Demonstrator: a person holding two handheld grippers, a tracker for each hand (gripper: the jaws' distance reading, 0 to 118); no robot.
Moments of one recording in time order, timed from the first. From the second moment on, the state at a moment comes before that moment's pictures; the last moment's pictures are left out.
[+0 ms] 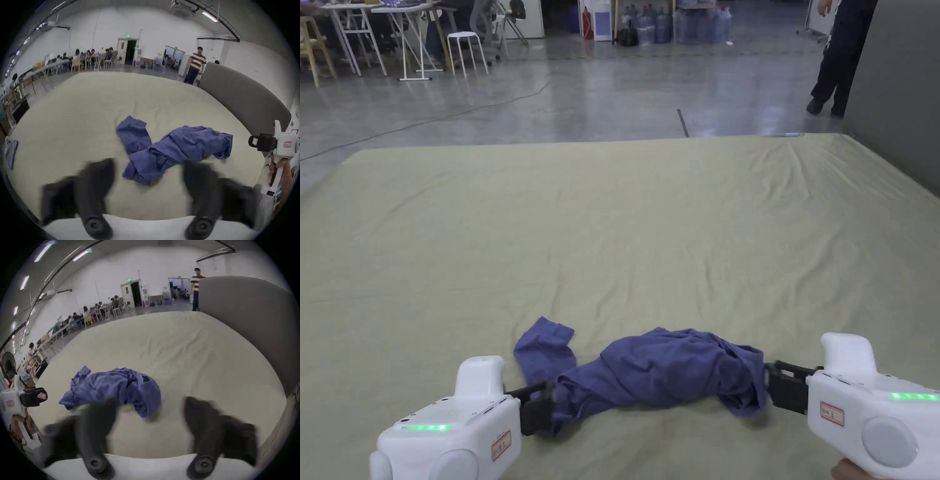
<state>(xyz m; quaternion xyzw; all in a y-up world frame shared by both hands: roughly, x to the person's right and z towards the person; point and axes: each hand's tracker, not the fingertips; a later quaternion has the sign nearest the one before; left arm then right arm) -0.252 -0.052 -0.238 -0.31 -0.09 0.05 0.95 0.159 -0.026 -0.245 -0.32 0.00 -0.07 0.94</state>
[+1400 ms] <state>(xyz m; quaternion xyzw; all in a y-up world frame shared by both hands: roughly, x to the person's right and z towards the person) -0.249 -0.096 -0.339 -0.42 -0.10 0.04 0.90 0.062 -0.092 -0.386 -0.38 0.07 0.00 0.92</state>
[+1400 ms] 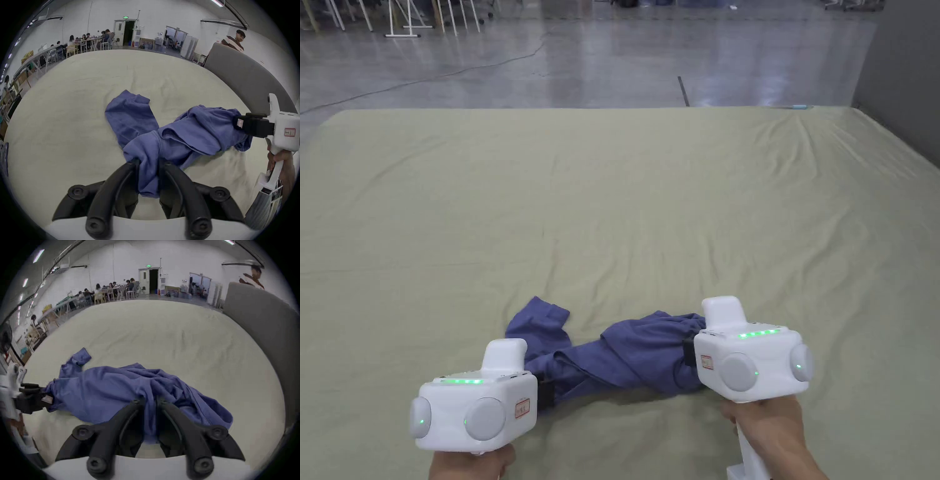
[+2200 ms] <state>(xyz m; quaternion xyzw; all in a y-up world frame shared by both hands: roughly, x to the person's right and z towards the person) -0.247 0.274 -0.535 -0.12 -0.07 -0.04 0.99 0.140 0.295 -0.525 -0.13 0.06 0.01 0.99</state>
